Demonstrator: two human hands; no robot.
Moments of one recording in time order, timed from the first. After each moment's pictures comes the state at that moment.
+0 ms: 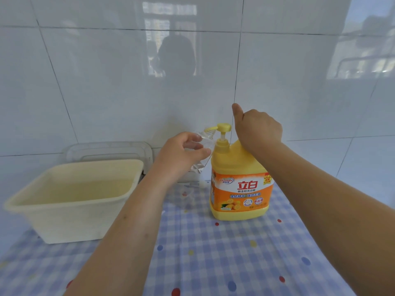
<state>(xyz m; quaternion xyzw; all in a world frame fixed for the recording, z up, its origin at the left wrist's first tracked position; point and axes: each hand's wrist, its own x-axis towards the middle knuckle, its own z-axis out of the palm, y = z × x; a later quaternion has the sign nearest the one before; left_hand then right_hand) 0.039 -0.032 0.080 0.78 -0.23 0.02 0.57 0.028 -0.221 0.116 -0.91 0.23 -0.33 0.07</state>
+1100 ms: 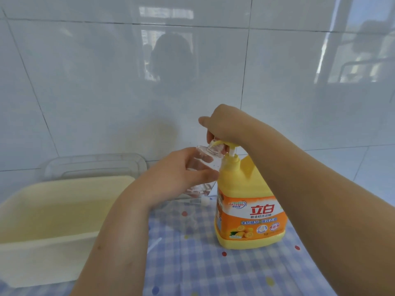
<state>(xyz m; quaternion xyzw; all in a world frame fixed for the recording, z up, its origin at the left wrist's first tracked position) 0.075 -0.025 0.083 0.79 -0.34 -0.11 0.51 0.065 -0.171 0.160 -0.96 0.10 -0.11 0.23</state>
